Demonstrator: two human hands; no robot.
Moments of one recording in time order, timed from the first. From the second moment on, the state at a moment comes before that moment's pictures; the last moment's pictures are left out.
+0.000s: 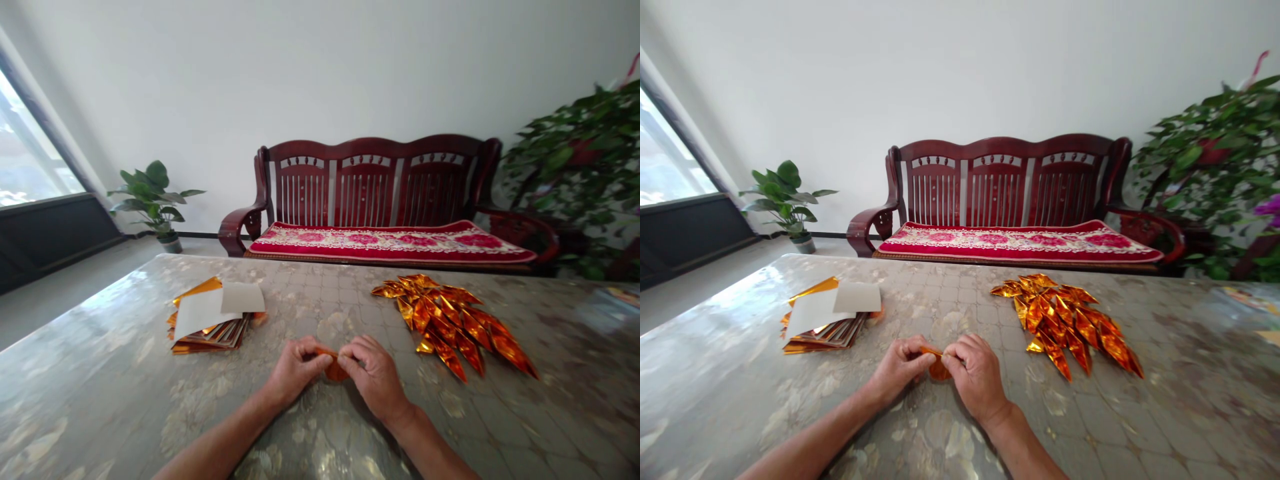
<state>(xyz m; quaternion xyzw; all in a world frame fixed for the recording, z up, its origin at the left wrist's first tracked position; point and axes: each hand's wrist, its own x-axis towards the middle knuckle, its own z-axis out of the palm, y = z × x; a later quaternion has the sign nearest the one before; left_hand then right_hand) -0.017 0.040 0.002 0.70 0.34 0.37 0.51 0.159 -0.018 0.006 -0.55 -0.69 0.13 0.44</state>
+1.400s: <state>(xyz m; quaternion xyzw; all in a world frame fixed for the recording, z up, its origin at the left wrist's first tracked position) -0.010 0.041 -0.008 0.50 0.44 0.47 0.58 0.149 -0.007 0.004 -0.50 -0.37 0.42 0.66</state>
